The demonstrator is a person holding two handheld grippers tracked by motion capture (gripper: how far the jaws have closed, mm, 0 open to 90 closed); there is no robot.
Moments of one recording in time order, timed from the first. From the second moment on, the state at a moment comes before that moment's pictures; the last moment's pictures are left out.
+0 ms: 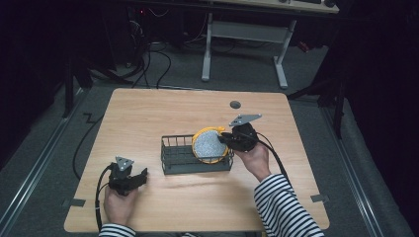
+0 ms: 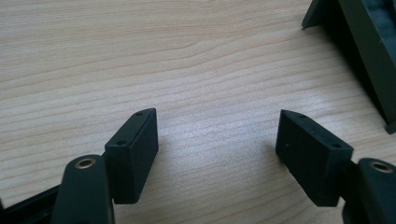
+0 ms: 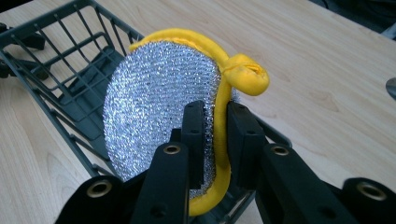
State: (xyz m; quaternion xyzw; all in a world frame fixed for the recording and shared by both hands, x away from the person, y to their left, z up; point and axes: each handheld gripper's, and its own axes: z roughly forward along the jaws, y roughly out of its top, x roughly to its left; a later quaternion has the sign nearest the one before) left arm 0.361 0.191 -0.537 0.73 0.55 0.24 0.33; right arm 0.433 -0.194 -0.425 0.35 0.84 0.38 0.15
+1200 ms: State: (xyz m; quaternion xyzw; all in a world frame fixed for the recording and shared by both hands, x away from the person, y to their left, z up) left arm 0.361 0.192 -0.537 0.73 0.55 0.24 0.33; right arm 0.406 -0.273 -0.389 0.43 0.77 0.43 0.18
